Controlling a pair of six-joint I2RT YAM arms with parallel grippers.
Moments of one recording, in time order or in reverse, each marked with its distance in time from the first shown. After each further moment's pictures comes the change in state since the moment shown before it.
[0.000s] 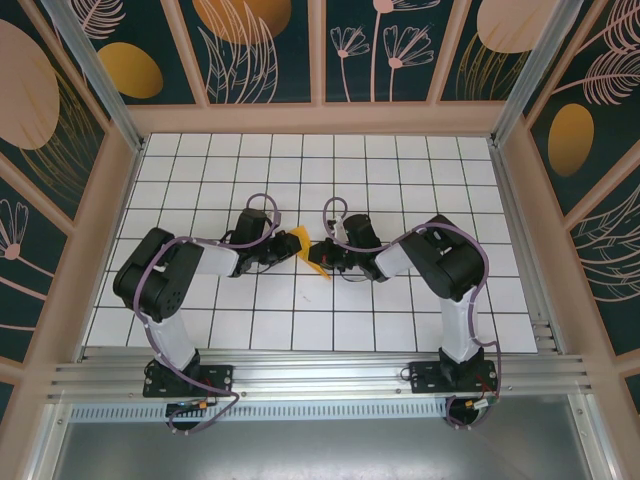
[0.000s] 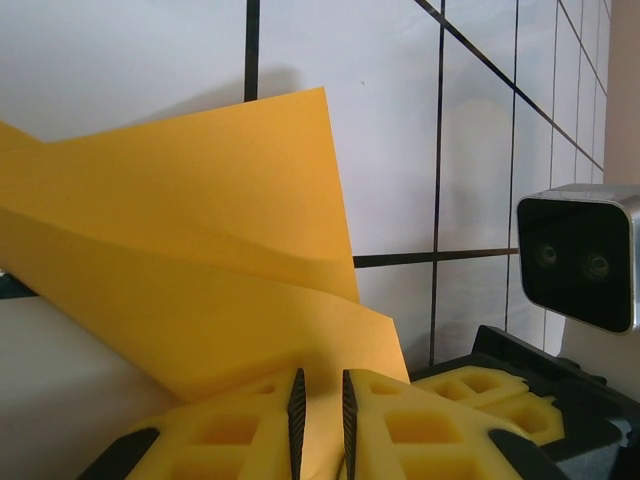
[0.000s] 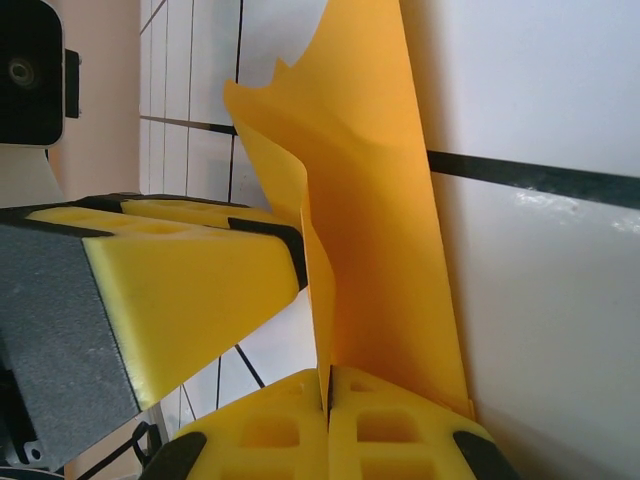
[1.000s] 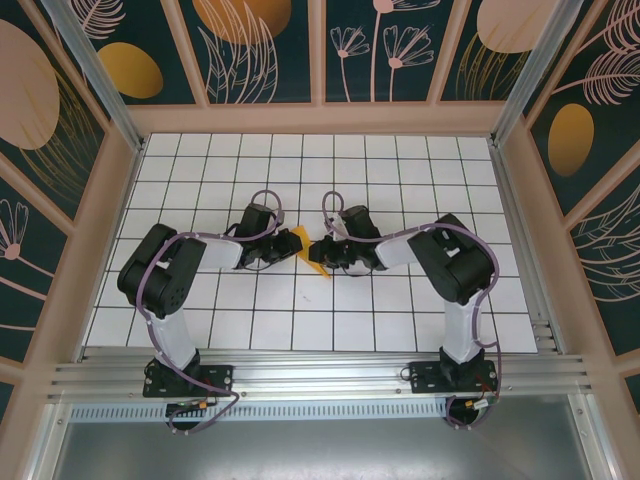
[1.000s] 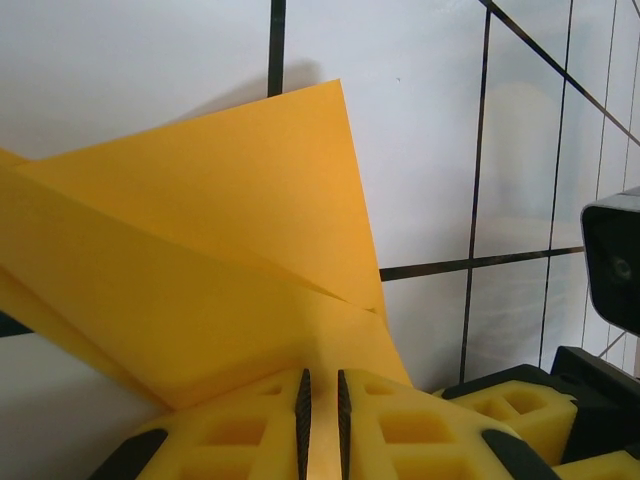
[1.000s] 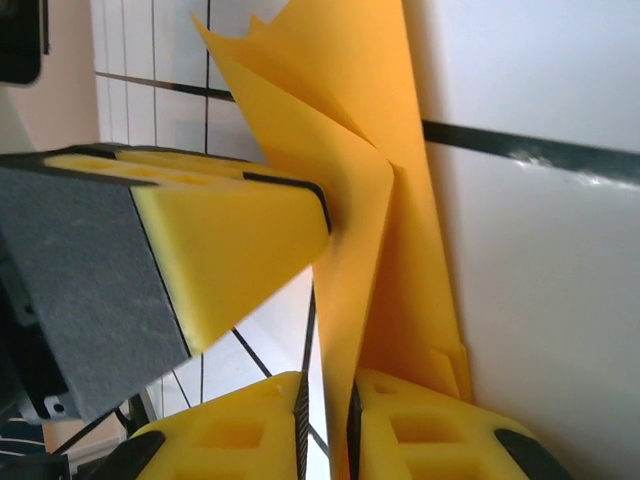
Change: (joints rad) left arm -0.005 0.033 0.089 -0.149 -0.021 0.044; right arm -0.021 -0.058 0.091 -0.327 -0.048 -0.134
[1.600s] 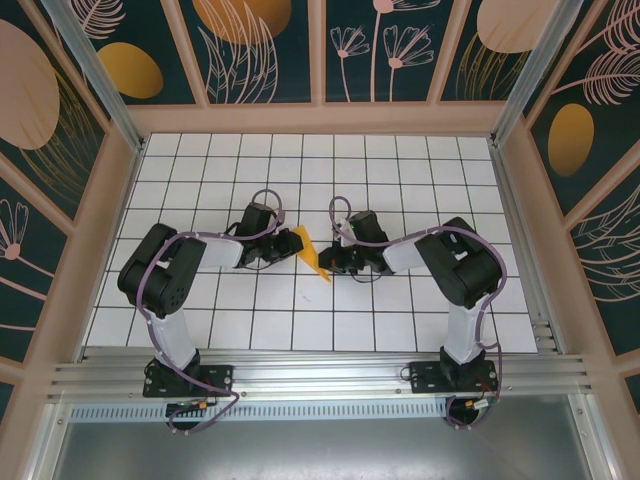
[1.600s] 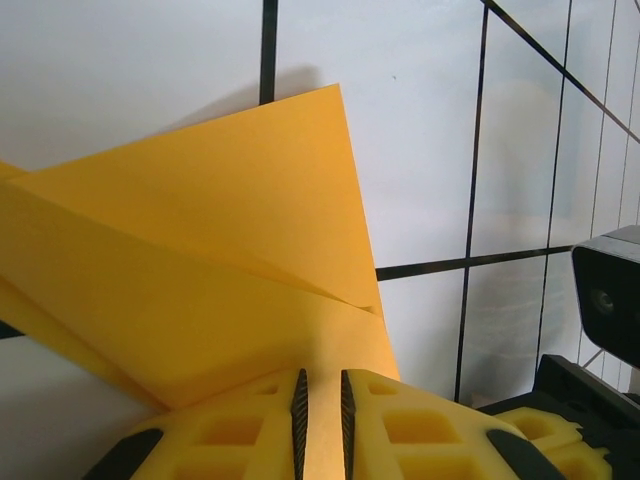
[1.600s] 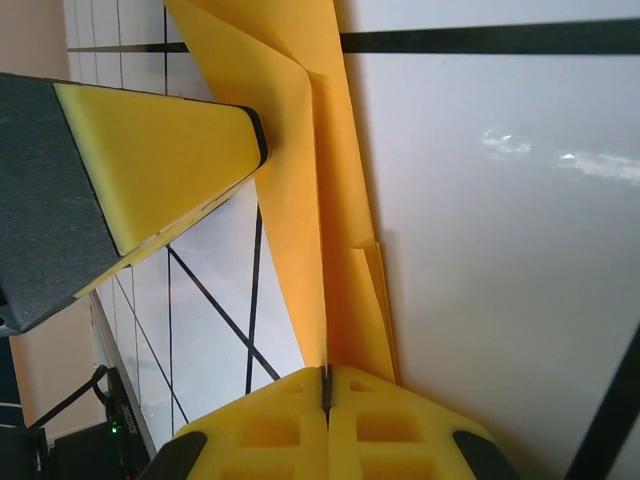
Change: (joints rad) left arm 0.000 0.000 0.014 -0.018 0.009 0.003; right arm -0.026 -0.046 -0.091 0.007 -0.011 -0.035
